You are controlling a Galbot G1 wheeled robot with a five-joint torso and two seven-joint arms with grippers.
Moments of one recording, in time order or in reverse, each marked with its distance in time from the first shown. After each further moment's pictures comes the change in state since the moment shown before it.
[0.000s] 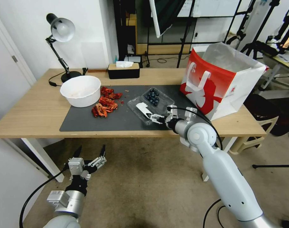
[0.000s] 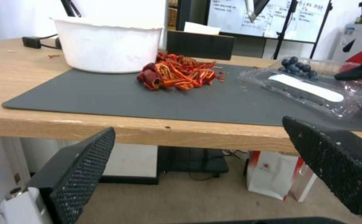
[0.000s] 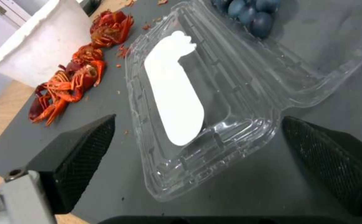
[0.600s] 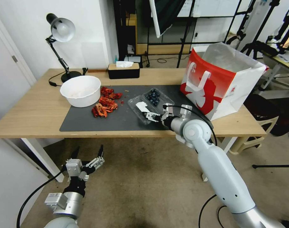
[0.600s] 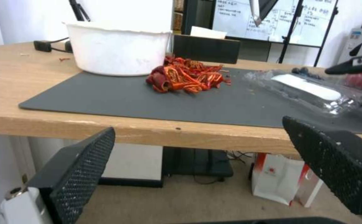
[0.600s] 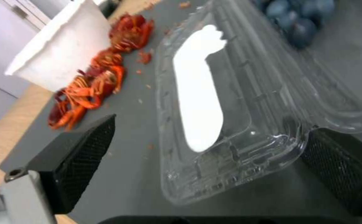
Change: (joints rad) left arm 0.013 -0.008 -0.014 0.007 -0.005 -0.036 0.000; right arm 0.044 0.038 -0.028 -0.055 -0.019 0.029 -0.060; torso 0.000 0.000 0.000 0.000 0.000
